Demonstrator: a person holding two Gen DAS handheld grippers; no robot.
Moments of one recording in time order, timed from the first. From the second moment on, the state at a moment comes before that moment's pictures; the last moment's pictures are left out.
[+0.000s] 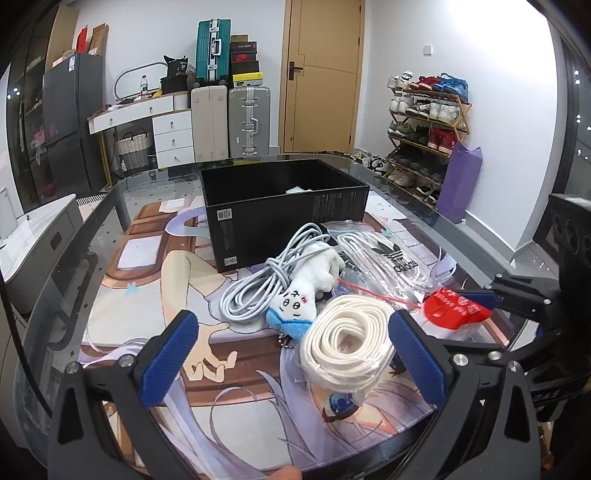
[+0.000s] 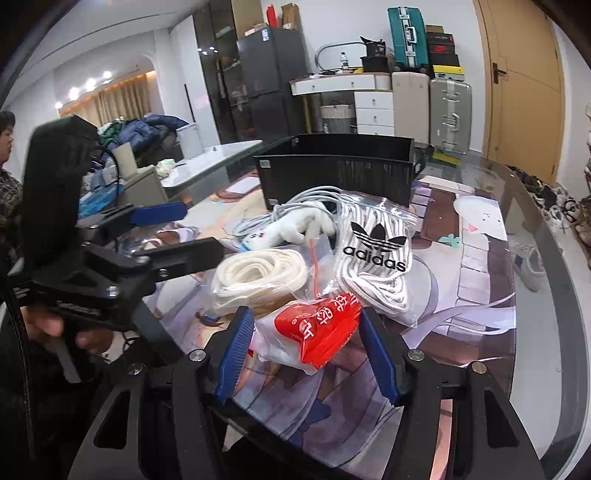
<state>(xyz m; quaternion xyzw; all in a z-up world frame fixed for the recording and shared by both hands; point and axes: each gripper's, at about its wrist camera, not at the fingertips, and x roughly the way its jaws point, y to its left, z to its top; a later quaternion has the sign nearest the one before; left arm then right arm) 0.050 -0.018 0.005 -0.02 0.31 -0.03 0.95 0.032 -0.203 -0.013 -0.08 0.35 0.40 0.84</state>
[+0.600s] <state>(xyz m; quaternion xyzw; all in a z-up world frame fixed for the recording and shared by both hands) 0.052 -0.023 -0.002 -0.02 0.32 -0.03 0.95 0.027 -0.218 -0.007 -0.10 0.36 0.41 0.84</state>
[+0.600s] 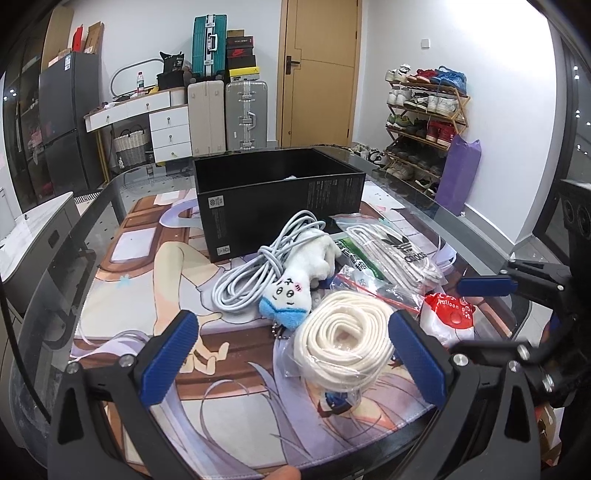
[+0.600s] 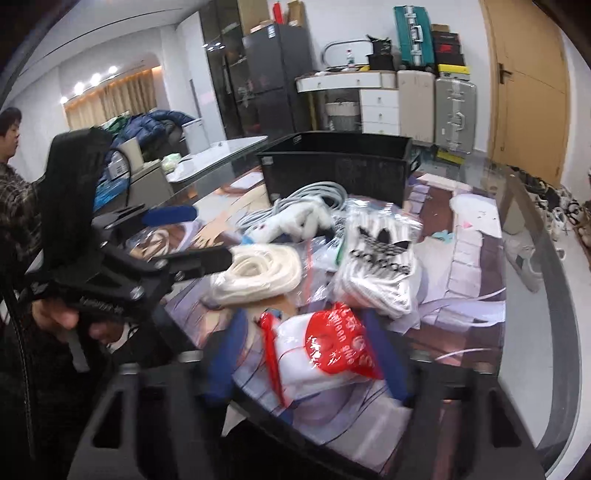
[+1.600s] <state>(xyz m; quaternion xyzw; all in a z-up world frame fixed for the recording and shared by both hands) 0.065 -0.052 -0.022 0.00 0.38 -0.12 0.92 0.033 -0.246 0.018 -0.02 0.30 0.39 0.87</state>
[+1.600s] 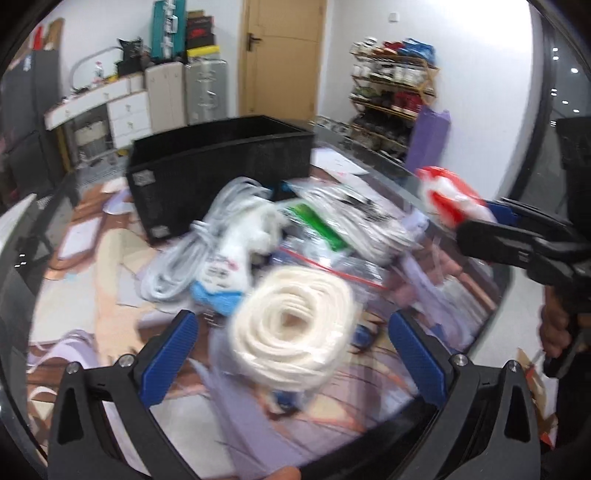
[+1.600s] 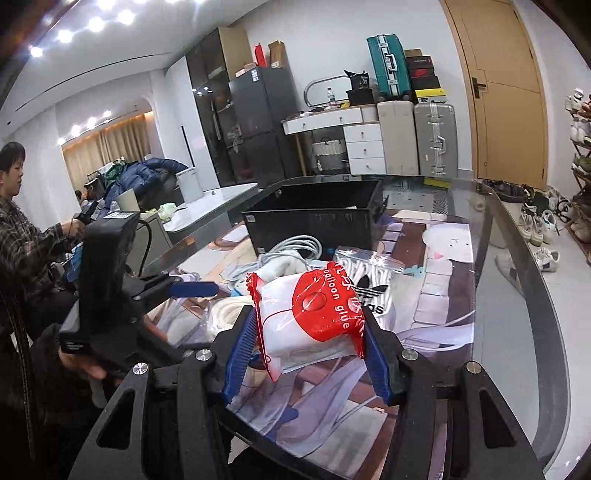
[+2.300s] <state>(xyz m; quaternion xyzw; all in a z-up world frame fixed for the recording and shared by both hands) 0.071 -0.078 -0.022 0.06 0.39 -0.15 0.91 0.036 -0.250 0.013 -0.02 0.31 0.39 0.87</state>
